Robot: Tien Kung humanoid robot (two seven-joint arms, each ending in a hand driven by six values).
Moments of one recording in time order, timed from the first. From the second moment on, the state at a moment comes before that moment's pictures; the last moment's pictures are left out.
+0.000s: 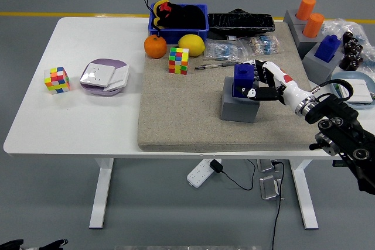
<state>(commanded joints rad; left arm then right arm) -0.26 0.19 -0.12 -0.21 -0.10 -0.02 0.20 0.66 -0.21 0.75 0.81 -1.06 0.04 0.29</state>
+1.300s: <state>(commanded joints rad) -0.26 0.19 -0.12 -0.21 -0.10 -0.02 0.20 0.66 -0.21 0.75 0.81 -1.06 0.05 0.29</state>
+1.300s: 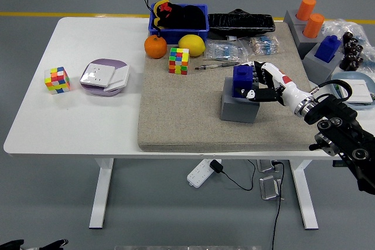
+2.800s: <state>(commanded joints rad) -0.26 0.19 -0.12 -0.21 -0.09 -0.02 0.20 0.66 -0.21 0.76 0.81 -1.09 0.05 0.30</state>
